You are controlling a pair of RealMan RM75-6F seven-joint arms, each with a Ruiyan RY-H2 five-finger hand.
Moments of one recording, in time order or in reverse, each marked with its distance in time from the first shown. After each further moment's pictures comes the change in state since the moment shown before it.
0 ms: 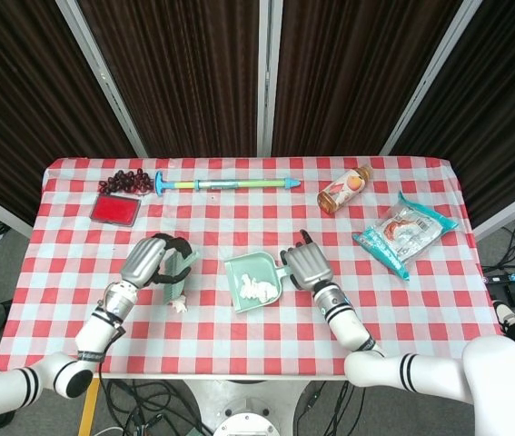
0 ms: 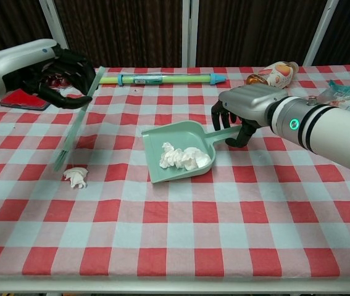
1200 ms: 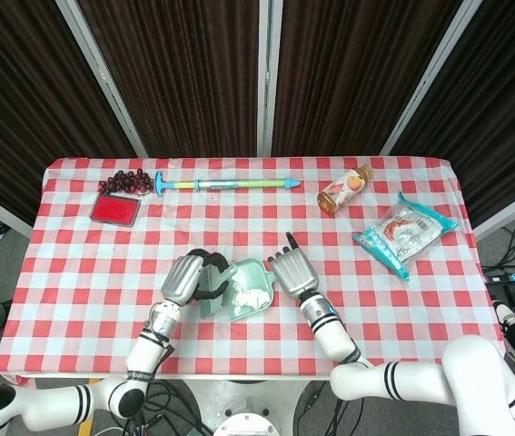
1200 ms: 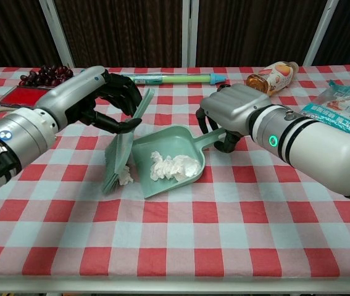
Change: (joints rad) left arm 0.018 -0.310 -0.092 0.016 -0.062 0.046 0.245; right arm 0.028 -0.088 -0.029 -0.016 -0.006 0.128 -0.191
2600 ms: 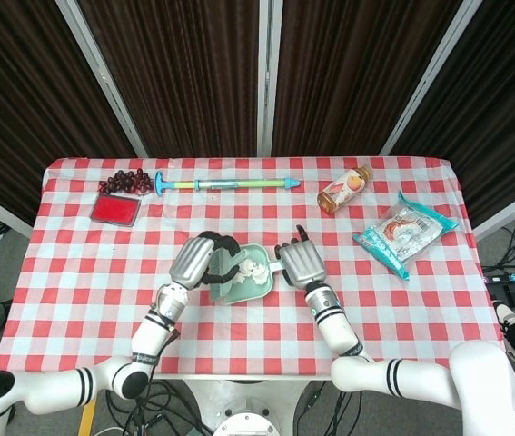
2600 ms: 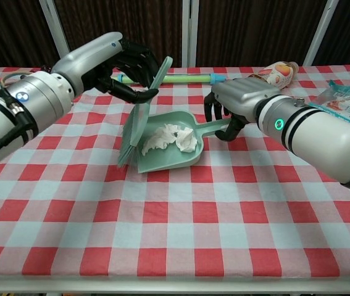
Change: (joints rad) left arm -0.075 0.050 -0.077 -0.002 0.029 -0.050 -0.019; right arm -0.044 -0.003 0.082 0.042 0.002 -0.024 0.164
